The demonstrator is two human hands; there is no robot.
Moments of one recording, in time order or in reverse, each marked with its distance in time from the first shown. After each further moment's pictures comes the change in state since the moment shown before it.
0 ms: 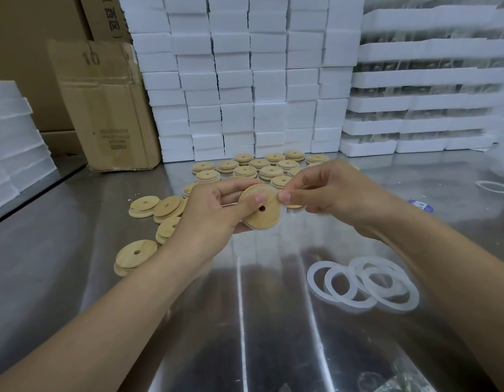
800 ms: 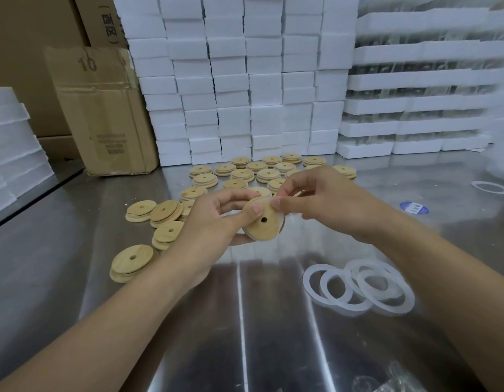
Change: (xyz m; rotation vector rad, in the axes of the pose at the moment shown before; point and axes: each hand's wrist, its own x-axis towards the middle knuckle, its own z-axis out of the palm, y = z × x) left_hand 0.001 -0.009 0.000 0.057 0.022 -0.085; right_hand -0.001 -0.003 0.006 -0.182 0.005 -0.042
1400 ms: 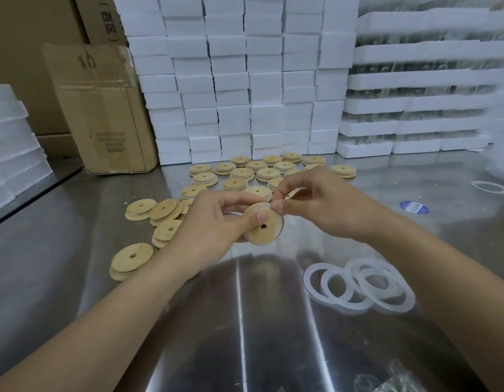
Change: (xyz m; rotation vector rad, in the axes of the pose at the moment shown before) left_hand 0.001 0.004 -0.004 0.190 -0.070 0.096; right_hand 0.000 0.000 0.003 -0.091 -0.009 -0.098
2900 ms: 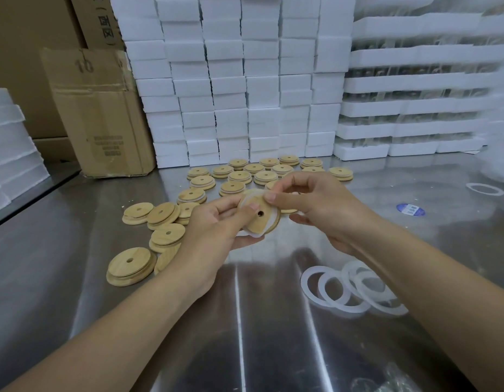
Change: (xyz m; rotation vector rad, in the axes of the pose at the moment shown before) left_hand -0.005 -0.009 0.015 -0.316 0.078 -0.067; right_hand 0.000 -0.003 0.015 0.492 0.131 0.233
